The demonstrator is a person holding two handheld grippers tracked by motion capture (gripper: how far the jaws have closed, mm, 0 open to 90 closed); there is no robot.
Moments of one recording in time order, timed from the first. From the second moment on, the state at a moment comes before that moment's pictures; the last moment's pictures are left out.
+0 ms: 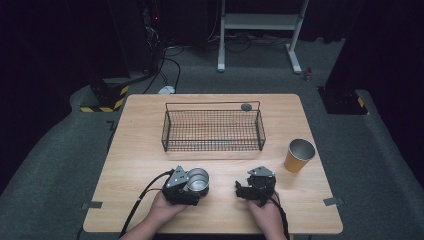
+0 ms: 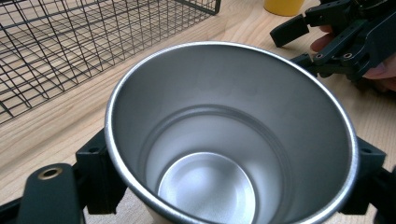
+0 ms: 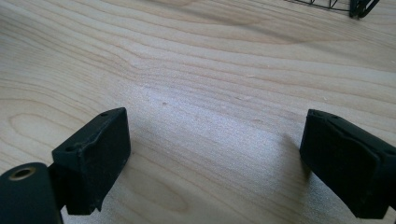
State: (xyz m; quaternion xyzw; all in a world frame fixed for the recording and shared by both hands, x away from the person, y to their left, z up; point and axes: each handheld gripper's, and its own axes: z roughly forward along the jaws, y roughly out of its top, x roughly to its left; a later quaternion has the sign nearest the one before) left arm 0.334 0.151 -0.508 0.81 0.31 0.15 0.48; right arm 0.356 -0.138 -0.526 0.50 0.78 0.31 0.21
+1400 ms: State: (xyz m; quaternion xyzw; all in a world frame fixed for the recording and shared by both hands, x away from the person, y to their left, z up) left arm 0.353 0.219 -0.505 0.76 0.39 0.20 0.47; right arm 0.355 -0.138 -0.526 0.50 0.78 0.31 0.21
